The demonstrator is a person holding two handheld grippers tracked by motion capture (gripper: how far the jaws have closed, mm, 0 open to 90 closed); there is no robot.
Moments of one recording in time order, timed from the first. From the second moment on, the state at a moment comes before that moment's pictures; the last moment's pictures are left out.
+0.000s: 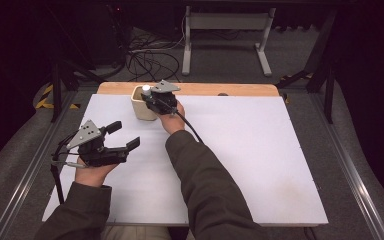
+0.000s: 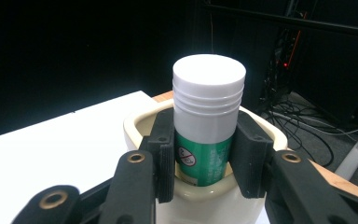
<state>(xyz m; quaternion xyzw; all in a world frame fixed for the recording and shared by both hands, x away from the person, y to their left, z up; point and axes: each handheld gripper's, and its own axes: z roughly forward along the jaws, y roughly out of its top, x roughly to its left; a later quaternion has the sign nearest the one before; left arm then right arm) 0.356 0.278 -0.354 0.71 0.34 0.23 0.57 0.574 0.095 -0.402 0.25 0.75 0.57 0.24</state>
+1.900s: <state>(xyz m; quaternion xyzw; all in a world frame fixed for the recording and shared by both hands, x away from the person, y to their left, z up) 0.357 0.267 -0.360 0.72 0.34 0.23 0.56 0.545 0.047 -0.382 0.28 0.73 0.60 0.20</state>
